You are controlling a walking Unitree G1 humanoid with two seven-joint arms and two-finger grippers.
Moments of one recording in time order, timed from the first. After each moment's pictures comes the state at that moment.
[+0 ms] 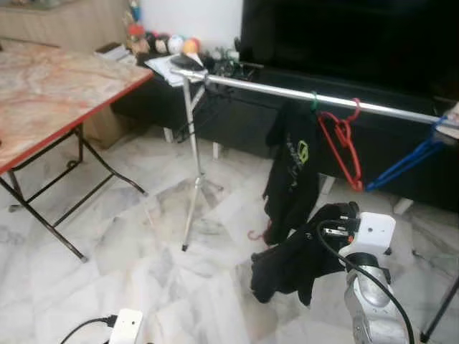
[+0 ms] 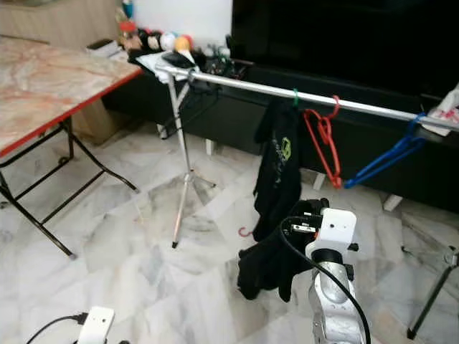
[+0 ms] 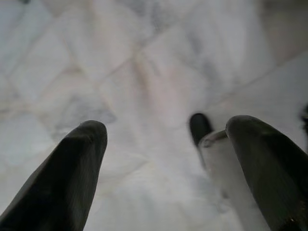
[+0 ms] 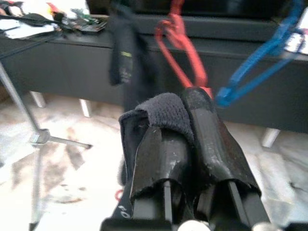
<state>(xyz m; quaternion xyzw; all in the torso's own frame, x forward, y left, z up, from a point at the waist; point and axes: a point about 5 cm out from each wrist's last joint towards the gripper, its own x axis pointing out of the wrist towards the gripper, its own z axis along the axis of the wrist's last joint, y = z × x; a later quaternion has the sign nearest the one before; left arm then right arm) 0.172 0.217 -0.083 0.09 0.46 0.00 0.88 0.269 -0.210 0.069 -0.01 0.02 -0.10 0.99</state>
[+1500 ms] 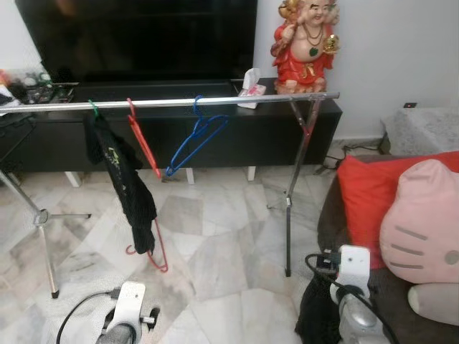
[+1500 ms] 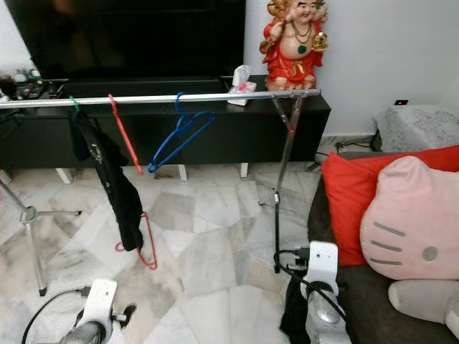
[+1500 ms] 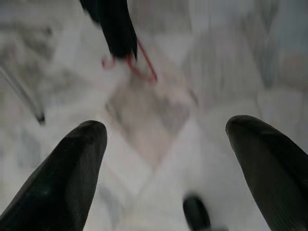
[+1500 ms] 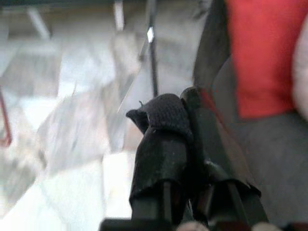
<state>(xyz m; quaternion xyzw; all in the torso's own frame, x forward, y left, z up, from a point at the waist) 0.231 0.210 -0.044 0.09 0.30 0.01 0.95 0.240 -0.209 -0.029 -0.03 0.26 -0.09 0.96</state>
